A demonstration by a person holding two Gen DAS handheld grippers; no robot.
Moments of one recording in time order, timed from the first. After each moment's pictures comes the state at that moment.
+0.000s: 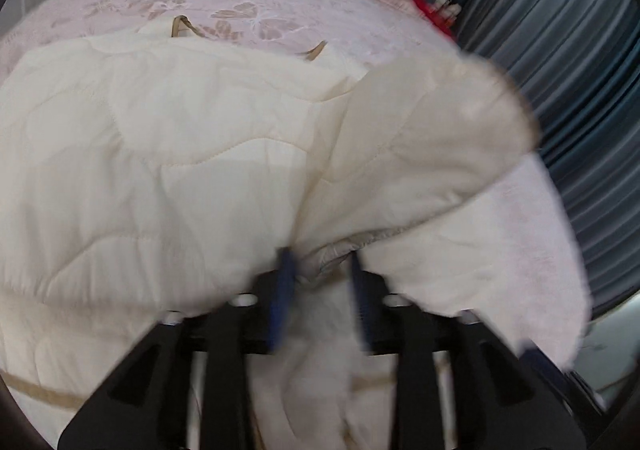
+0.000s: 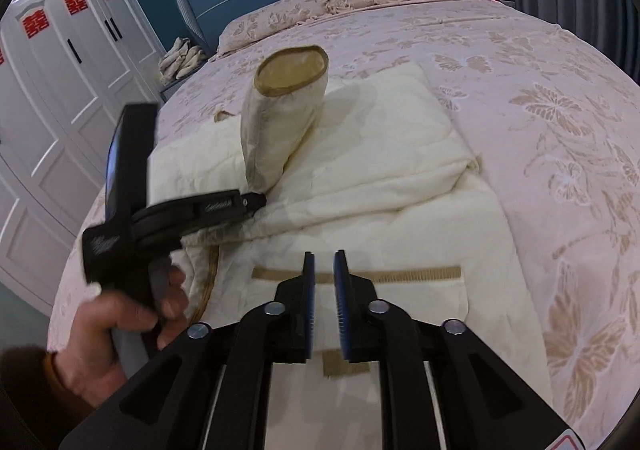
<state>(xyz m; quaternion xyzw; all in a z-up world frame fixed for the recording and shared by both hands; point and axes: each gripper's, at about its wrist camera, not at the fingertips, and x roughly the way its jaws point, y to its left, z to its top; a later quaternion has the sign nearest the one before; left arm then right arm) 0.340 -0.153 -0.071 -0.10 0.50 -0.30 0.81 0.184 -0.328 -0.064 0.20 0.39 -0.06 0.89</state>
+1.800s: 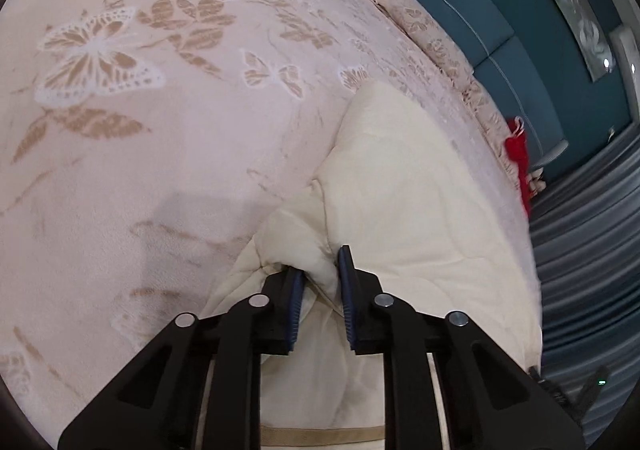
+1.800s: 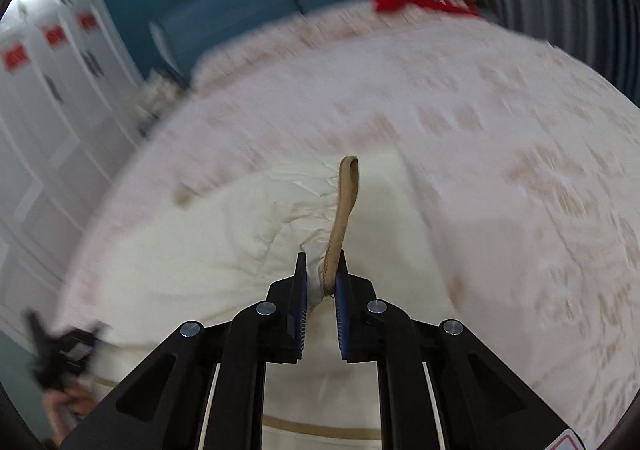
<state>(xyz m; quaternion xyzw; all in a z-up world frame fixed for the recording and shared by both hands) 0.361 0.084 -0.111 -0.31 0.45 -0.06 0.84 0.258 -0.390 -0.058 0.20 0.39 -0.11 0.89</state>
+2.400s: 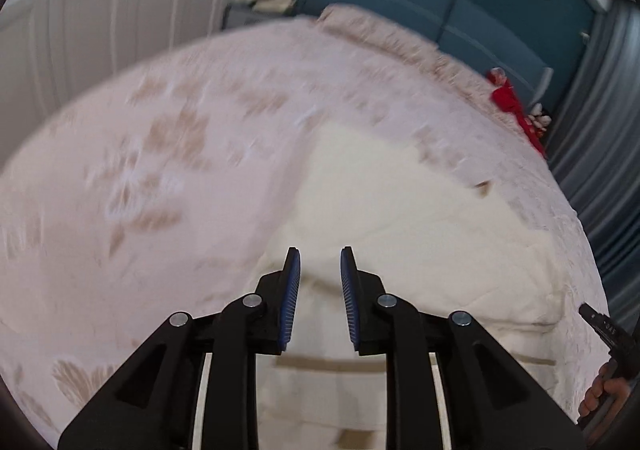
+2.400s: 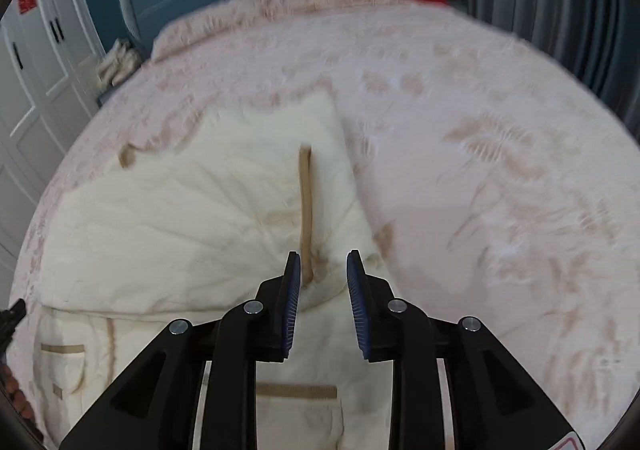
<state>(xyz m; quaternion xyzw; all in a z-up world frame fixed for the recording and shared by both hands) 0.309 0.052 -0.016 -0.12 0.39 -0.09 0.91 0.218 -0.384 -0.057 0.16 0.40 -0.17 0.89</state>
